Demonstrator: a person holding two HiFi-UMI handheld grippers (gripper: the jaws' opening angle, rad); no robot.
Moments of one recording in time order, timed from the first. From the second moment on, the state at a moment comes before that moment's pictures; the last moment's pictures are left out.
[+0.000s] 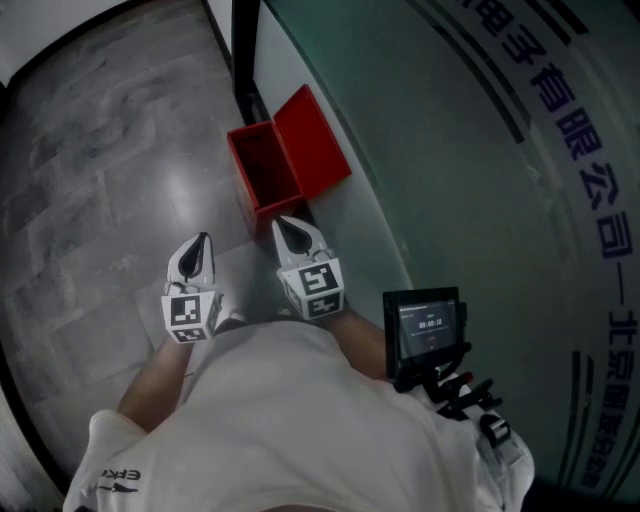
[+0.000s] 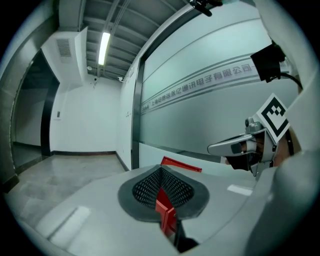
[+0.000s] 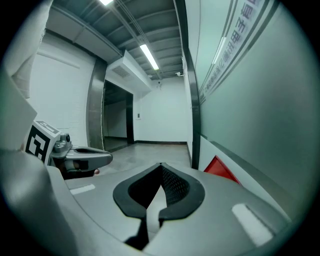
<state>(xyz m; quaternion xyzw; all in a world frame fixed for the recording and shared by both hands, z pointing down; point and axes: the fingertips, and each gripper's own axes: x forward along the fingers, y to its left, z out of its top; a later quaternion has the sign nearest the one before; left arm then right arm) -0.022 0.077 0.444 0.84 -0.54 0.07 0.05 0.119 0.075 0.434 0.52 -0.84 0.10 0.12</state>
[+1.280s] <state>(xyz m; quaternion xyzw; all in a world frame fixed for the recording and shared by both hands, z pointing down) -0.031 0.075 0.448 0.84 -0.54 0.06 0.06 0.116 0.077 0.438 0.53 -0.83 0.09 0.13</state>
